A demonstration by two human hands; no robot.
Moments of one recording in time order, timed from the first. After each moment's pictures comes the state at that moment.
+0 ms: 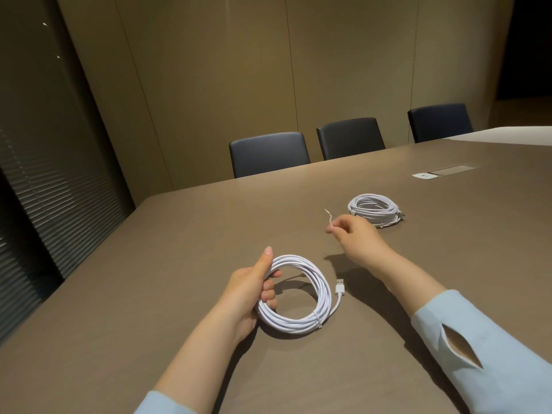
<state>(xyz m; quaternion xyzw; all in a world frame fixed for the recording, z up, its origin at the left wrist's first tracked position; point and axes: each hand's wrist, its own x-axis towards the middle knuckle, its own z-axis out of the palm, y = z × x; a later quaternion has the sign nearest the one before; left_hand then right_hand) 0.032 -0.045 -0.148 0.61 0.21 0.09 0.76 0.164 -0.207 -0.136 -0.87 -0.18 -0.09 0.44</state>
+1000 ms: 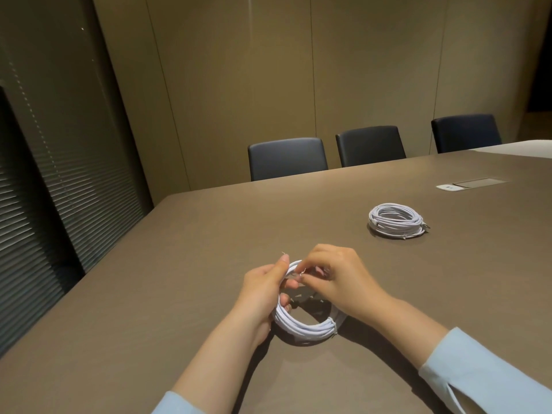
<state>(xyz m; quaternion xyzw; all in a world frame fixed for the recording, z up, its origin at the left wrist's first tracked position) 0.028 -0.043 -0.145 0.63 0.20 0.13 0.74 0.115 -0.171 -0.158 -0.76 -0.48 -0.21 0.38</state>
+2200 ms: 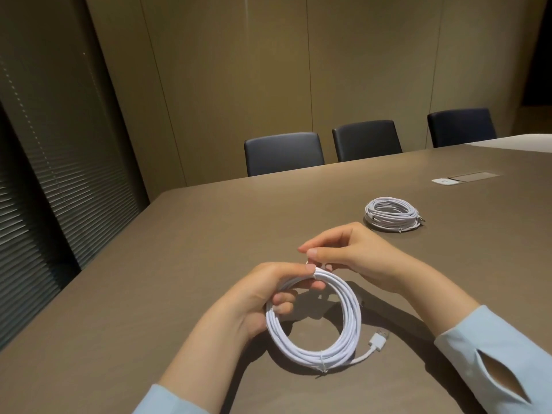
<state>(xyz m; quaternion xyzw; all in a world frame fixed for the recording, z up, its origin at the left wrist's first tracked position) 0.013 -0.041 -0.126 0.62 0.10 -0.09 0.77 0.105 -0.202 -0.108 -0.72 -0.40 0.16 0.55</state>
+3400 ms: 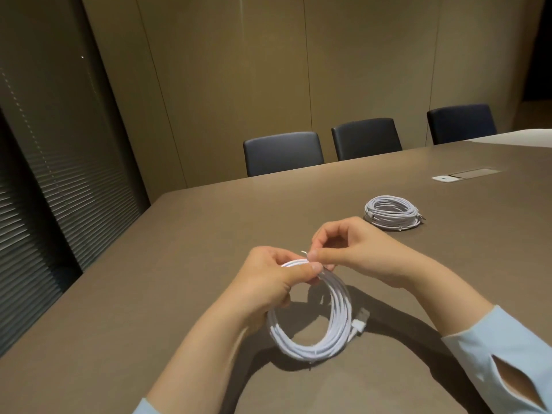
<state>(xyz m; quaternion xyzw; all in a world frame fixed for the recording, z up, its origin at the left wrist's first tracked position) 0.003 -0.054 -0.109 0.79 0.08 0.08 0.60 0.099 -0.209 -0.098 -0.72 -0.42 0.14 0.53</state>
